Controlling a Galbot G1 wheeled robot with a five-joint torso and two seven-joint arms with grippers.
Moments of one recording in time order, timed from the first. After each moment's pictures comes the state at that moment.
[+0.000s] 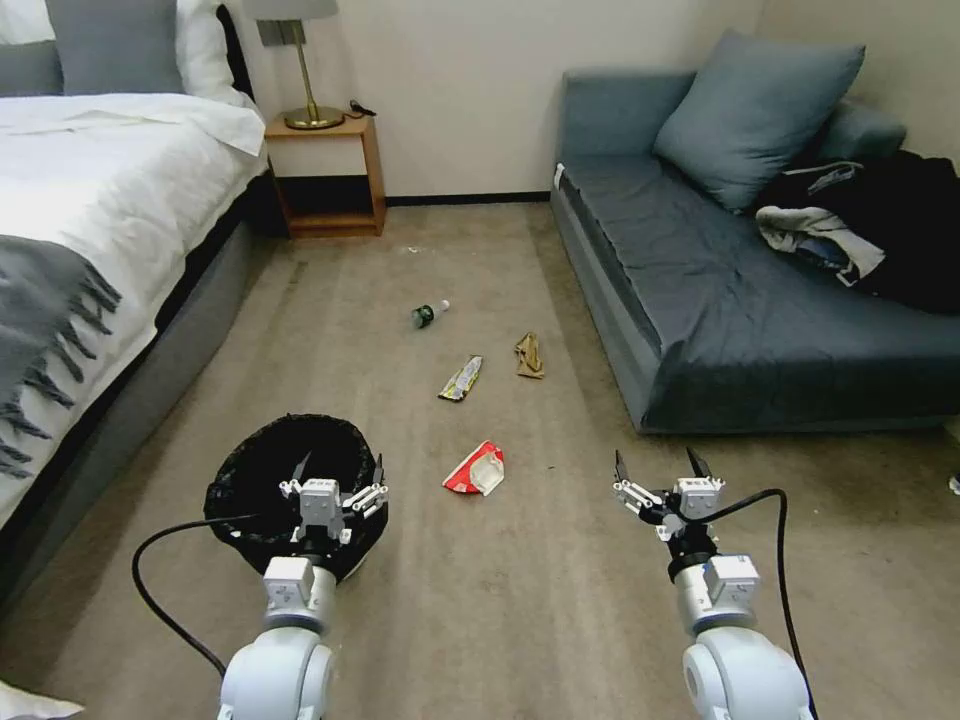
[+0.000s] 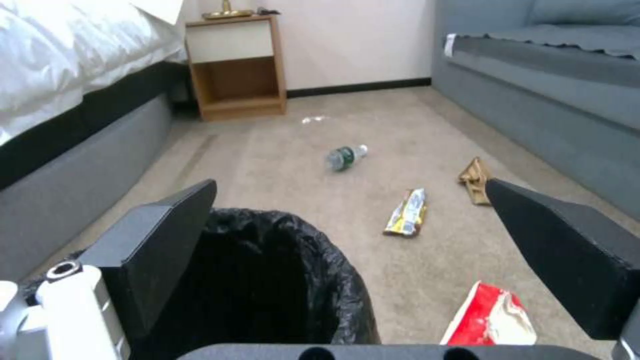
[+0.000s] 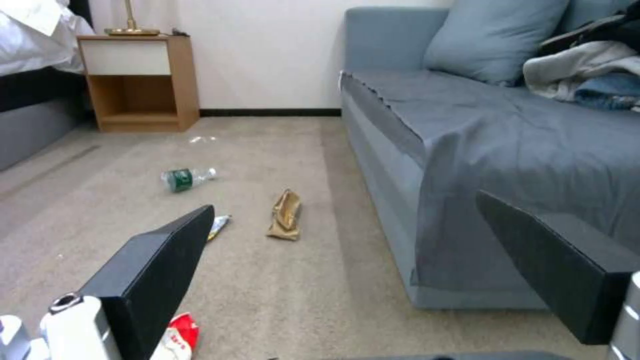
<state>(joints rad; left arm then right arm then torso) 1.55 -1.50 -0.55 -2.00 0.00 0.00 0.00 -1.55 1.50 0.55 2.00 0.00 0.00 0.00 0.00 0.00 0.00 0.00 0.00</state>
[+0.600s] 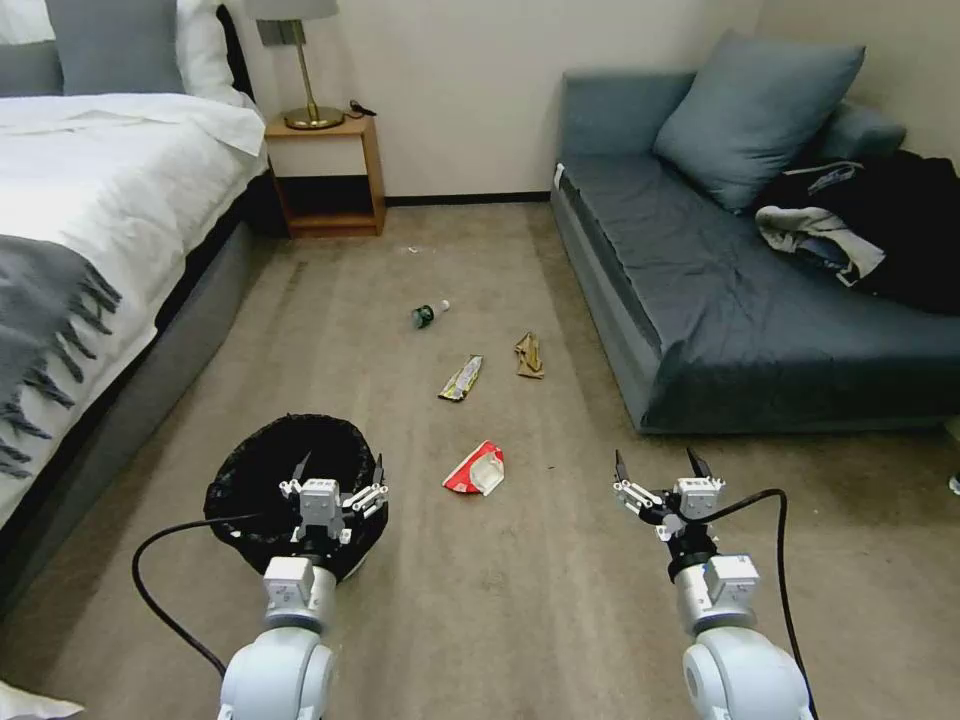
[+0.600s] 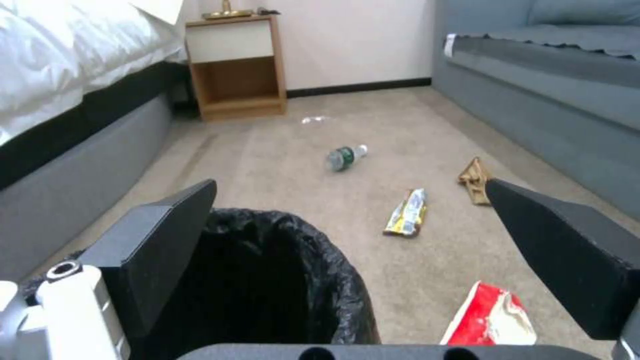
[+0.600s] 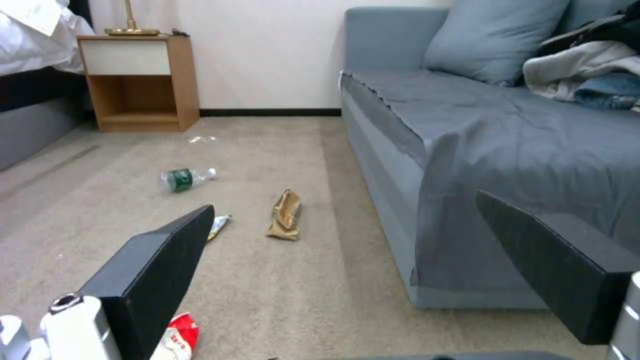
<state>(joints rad) 1.55 -1.50 -0.55 -2.00 0.00 0.00 0.00 -1.55 1.50 0.55 2.00 0.00 0.00 0.00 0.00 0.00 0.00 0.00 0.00</state>
